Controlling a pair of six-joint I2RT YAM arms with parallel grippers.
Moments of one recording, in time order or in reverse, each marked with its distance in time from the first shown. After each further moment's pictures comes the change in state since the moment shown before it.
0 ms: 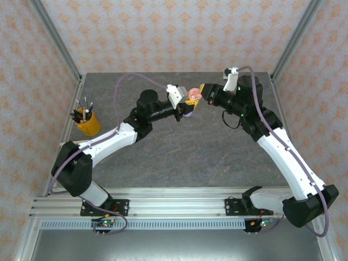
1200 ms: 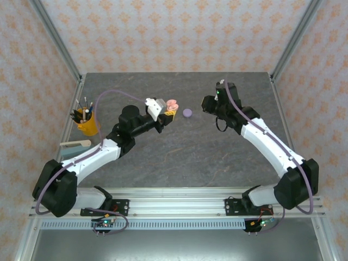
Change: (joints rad) left arm 0.100 -0.240 -0.344 0.001 -0.100 -0.024; right arm 0.000 0.174 -0.097 -0.061 0.275 -0.001
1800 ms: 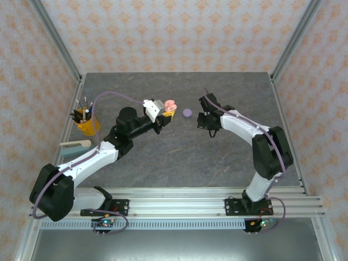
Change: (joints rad) left arm 0.002 -0.055 -0.030 -0.002 -0.013 0.015; right arm 0.006 0.343 -0.036 -0.100 0.031 -0.018
